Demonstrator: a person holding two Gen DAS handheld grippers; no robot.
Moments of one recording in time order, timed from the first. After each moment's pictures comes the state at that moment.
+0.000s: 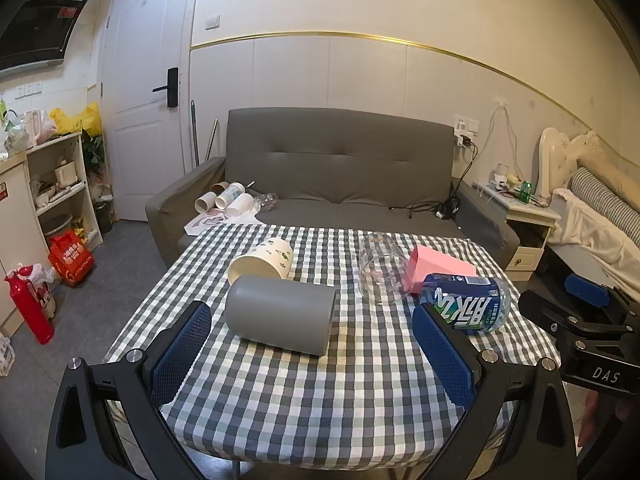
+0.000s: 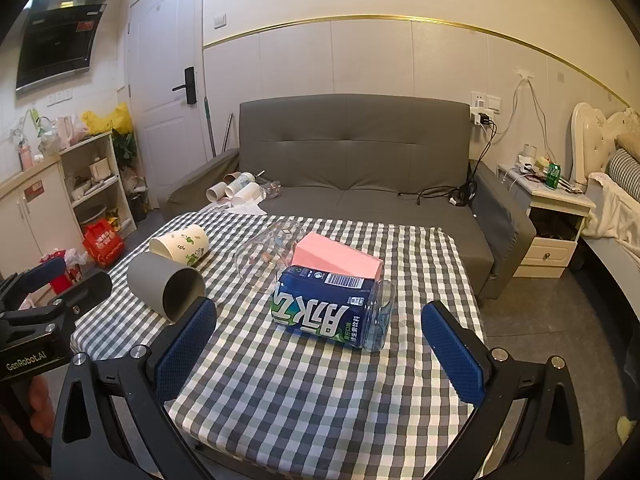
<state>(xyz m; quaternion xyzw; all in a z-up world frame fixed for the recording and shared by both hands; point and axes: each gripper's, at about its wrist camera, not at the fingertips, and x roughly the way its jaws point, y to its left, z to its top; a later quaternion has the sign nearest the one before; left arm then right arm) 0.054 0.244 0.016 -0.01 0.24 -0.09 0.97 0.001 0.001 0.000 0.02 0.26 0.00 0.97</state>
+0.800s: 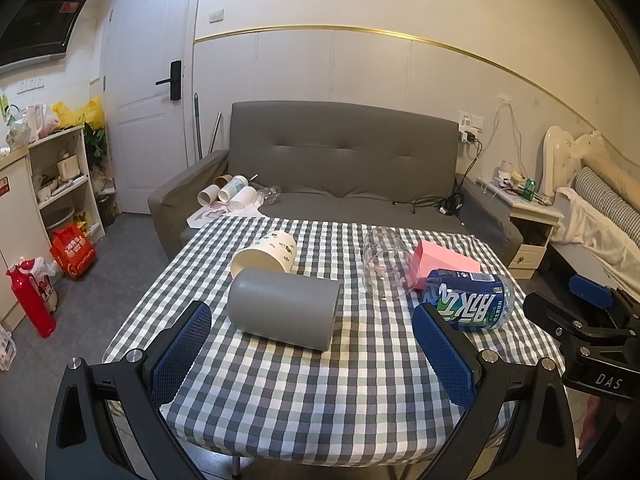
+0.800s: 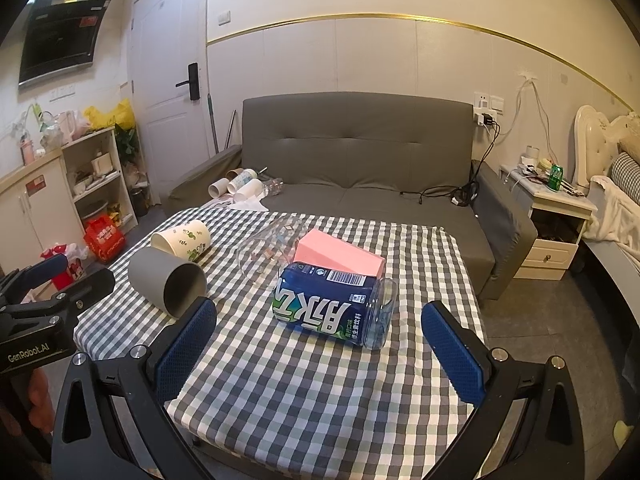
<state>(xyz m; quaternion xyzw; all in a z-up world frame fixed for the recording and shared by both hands) 0.058 0.247 0.011 -0.01 0.26 -0.08 0.96 -0.002 0.002 -0.001 0.01 0.26 0.00 0.96</state>
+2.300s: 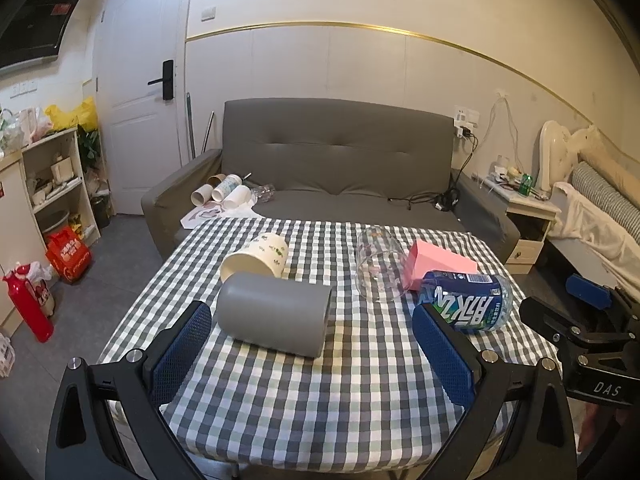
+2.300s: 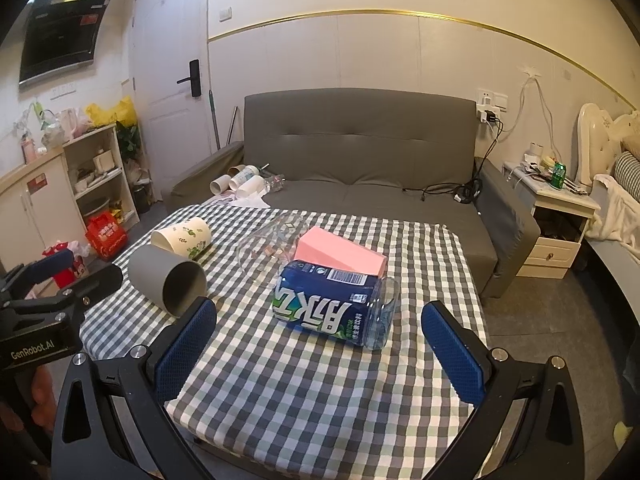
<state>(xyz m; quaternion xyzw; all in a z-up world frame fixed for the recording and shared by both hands) 0.071 0.237 0.015 0.00 0.27 -0.09 0.96 0.007 -0.004 -0.001 0.01 0.27 0.01 0.96</state>
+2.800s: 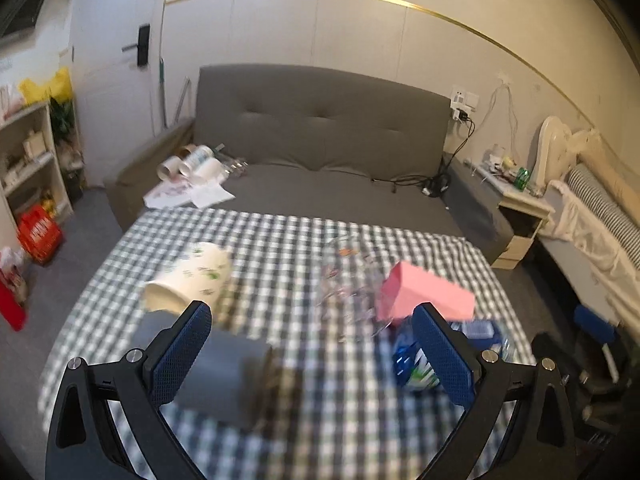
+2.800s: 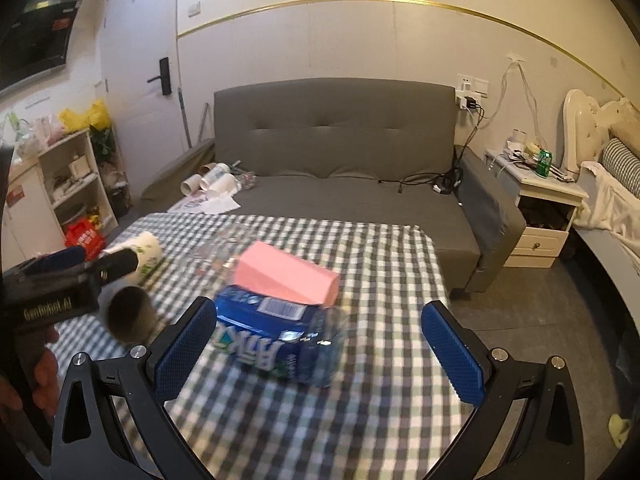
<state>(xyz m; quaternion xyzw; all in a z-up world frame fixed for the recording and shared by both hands) 0.168 0.188 0.010 -0.03 0.34 -0.13 0.93 0.054 -0.053 -0.008 0.02 0.29 -0.03 0.96</state>
